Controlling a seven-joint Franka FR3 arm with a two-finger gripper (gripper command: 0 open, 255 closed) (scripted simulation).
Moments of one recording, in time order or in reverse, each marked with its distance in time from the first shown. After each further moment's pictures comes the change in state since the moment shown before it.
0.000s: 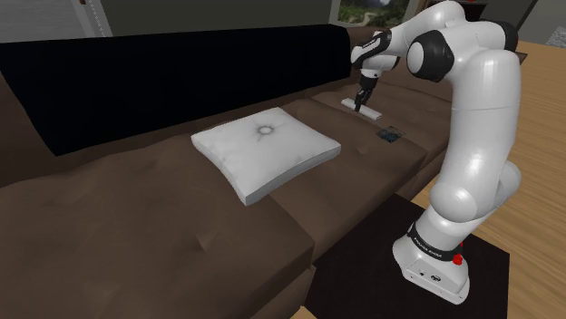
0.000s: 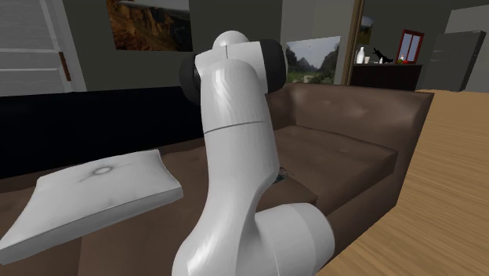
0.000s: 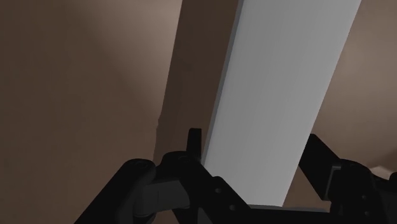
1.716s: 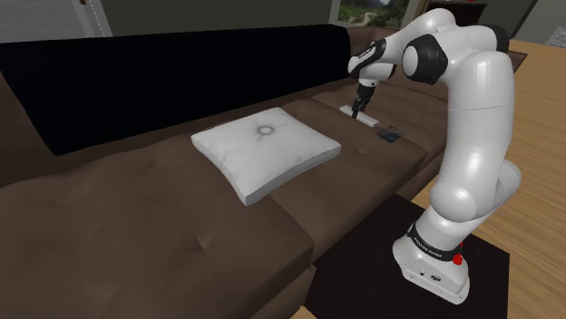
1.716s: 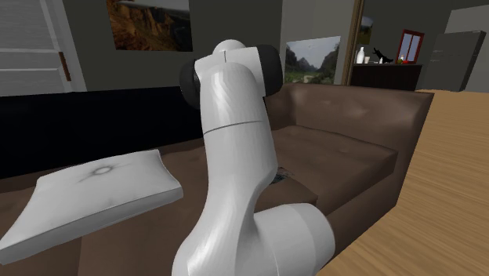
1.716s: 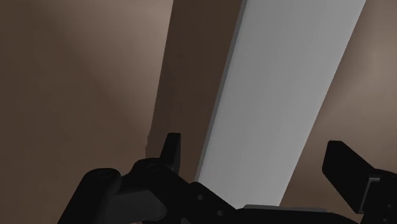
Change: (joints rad) arm -0.007 0.043 0.015 -0.041 0.026 0.079 -0.016
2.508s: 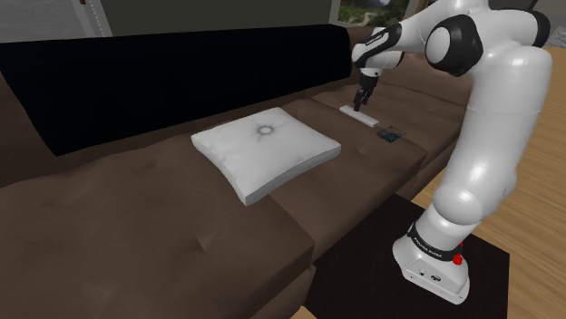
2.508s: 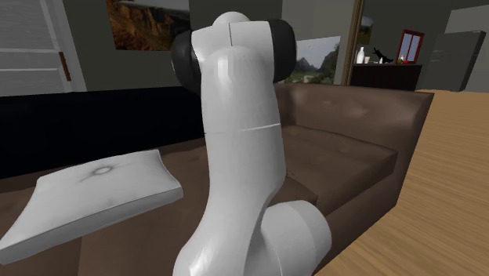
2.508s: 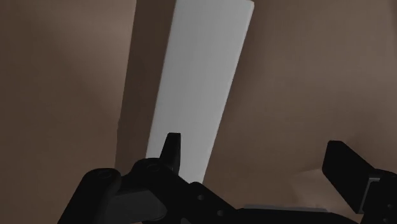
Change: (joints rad) arm 0.094 -0.207 -0.032 -0.134 -0.115 -0.052 0.088
